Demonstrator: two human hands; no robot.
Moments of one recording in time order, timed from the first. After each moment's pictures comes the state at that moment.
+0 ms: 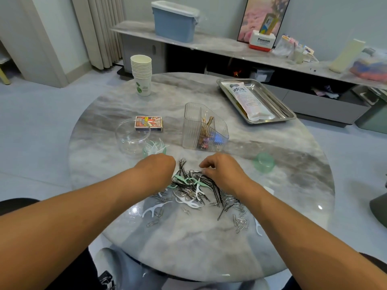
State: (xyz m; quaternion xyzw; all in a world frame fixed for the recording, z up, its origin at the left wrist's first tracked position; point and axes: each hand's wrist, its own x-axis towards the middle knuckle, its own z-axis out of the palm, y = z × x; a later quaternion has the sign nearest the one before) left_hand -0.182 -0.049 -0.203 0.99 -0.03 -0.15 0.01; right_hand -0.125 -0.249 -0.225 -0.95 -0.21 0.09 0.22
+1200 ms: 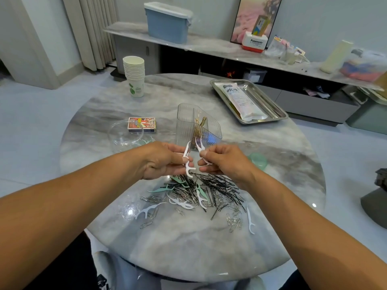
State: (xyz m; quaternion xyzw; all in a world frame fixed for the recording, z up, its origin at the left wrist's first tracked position) left_hand -0.160 -0.061 -0.183 0.57 0.19 -0.24 0.77; right_hand -0.128 -0.259 -0.187 -0.76 -0.02 0.23 0.60
